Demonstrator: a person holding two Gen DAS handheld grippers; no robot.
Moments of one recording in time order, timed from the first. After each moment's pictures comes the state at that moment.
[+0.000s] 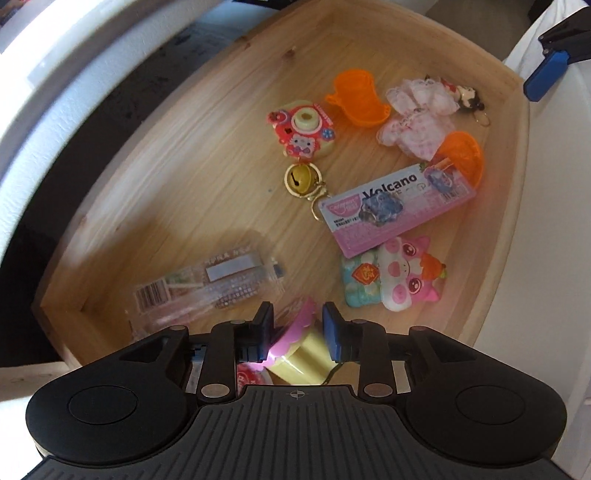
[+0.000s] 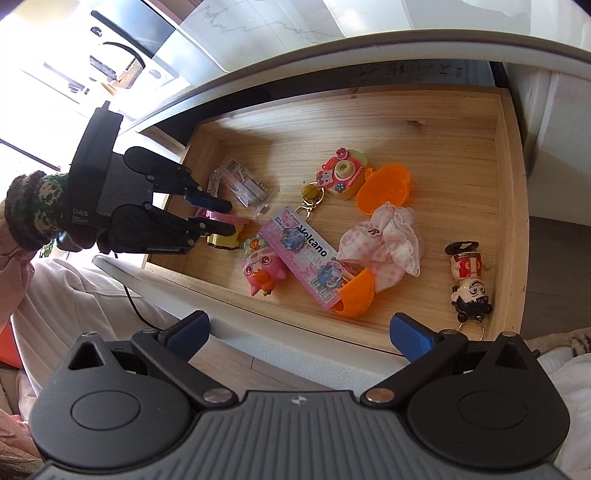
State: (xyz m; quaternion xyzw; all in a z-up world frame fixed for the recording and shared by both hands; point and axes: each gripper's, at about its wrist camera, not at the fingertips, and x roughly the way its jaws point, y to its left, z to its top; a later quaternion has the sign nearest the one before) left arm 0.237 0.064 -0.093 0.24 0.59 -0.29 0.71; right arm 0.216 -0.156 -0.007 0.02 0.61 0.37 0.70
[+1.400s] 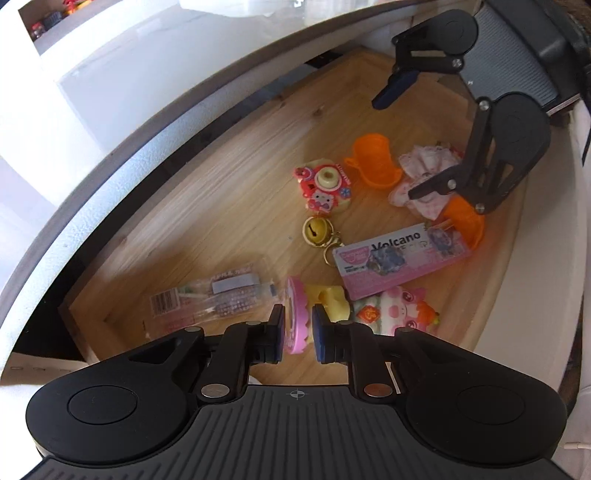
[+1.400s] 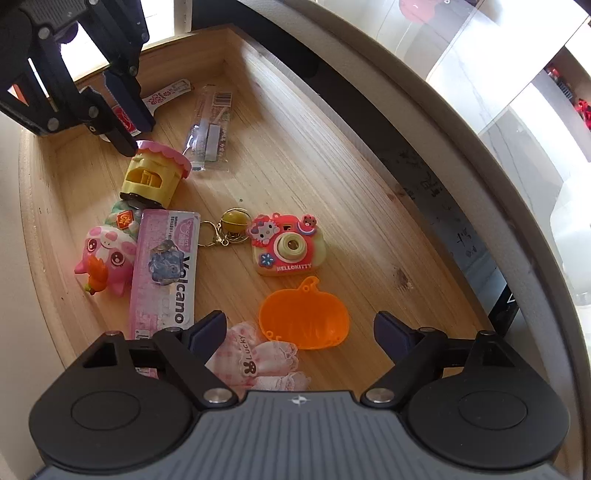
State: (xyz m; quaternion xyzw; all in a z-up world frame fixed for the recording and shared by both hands) left arm 0.245 0.068 -0.044 0.19 0.54 -0.27 0.78; right arm 0.258 -0.058 -0.053 -0.40 0.42 0.42 0.70
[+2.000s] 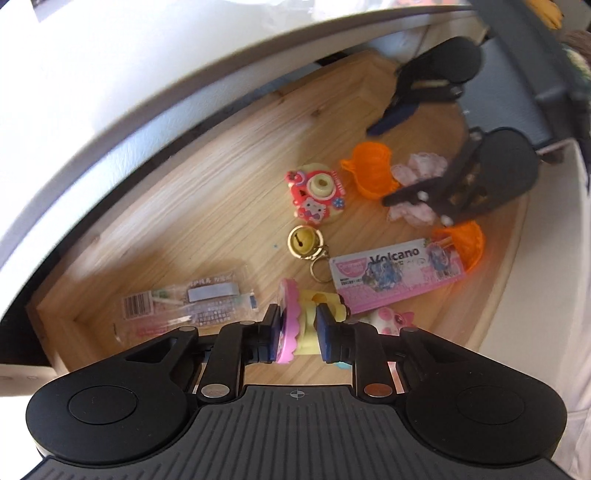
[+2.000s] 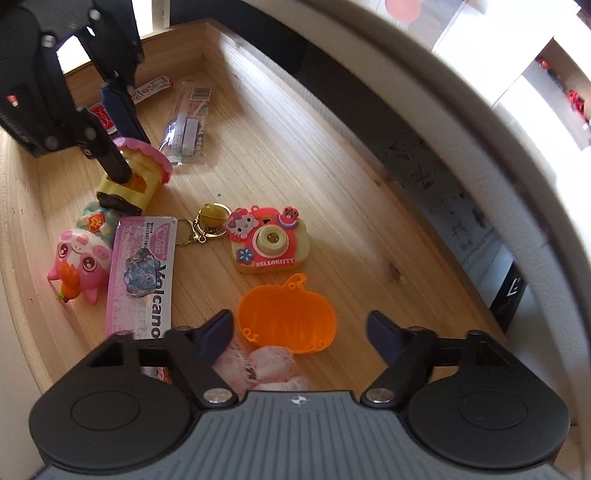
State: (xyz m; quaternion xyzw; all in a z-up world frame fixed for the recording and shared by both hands) left arm 0.254 0.075 -0.050 0.15 0.55 -0.28 0.77; right arm 0.271 -0.058 -0.073 -0.39 0.43 0.41 0.70
